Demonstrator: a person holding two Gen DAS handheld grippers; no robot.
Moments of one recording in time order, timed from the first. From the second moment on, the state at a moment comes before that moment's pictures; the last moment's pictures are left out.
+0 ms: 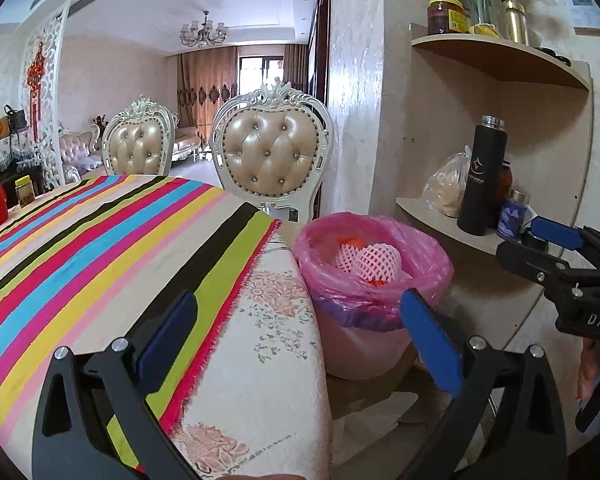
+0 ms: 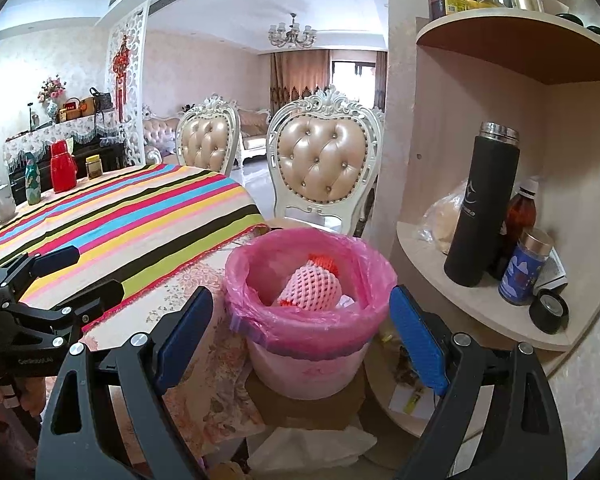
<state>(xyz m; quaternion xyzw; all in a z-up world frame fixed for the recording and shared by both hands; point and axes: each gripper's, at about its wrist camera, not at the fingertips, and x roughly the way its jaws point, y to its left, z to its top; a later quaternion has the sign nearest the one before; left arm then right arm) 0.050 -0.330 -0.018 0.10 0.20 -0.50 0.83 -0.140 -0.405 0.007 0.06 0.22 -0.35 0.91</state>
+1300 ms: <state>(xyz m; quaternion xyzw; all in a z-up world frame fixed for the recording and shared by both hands) 0.048 -0.342 -0.035 0.12 0.22 -0.52 0.81 -0.142 -0.414 -0.004 0.08 0.23 -0.36 0.90</state>
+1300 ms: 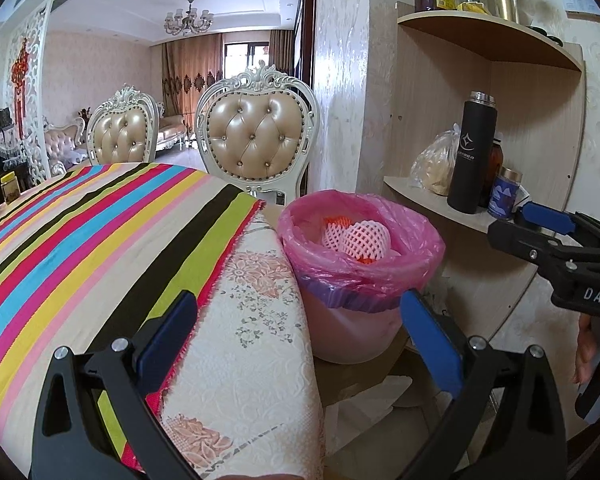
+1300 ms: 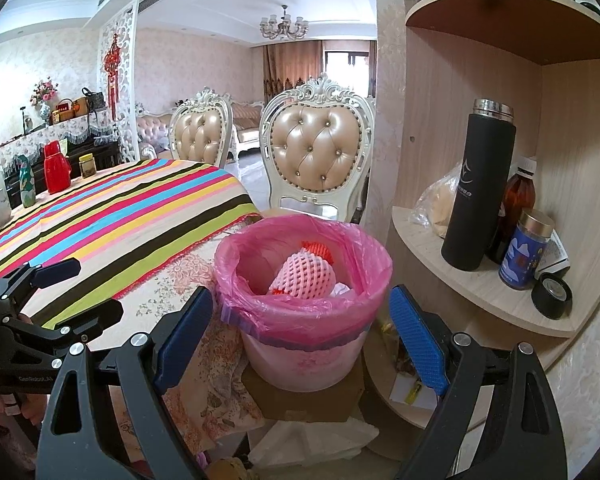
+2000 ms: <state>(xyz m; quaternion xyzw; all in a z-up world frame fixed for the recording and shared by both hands) 0.048 -0.342 -0.036 0.12 0.22 -0.52 0.82 -0.145 -0.423 -0.017 0.11 0.23 -0.36 0.90</state>
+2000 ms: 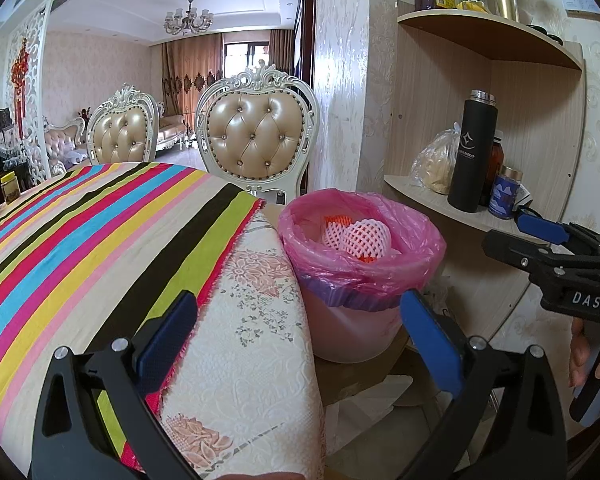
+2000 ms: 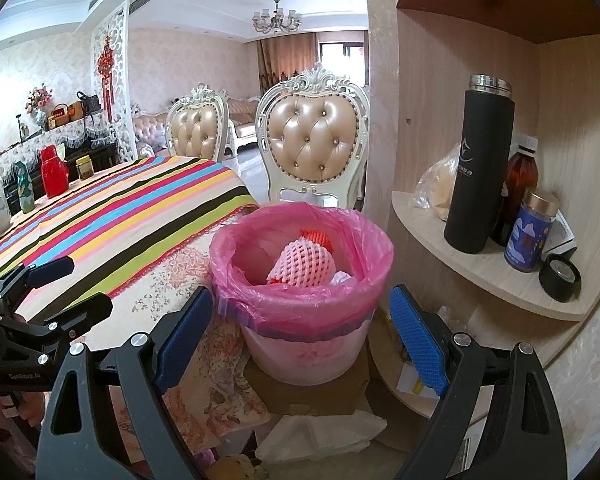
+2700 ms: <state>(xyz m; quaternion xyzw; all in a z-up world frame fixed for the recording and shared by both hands) 0.048 -0.337 -0.032 0.11 0.21 -0.52 0.82 -0.144 -0.423 -0.019 0.11 0.23 -0.36 0.90</state>
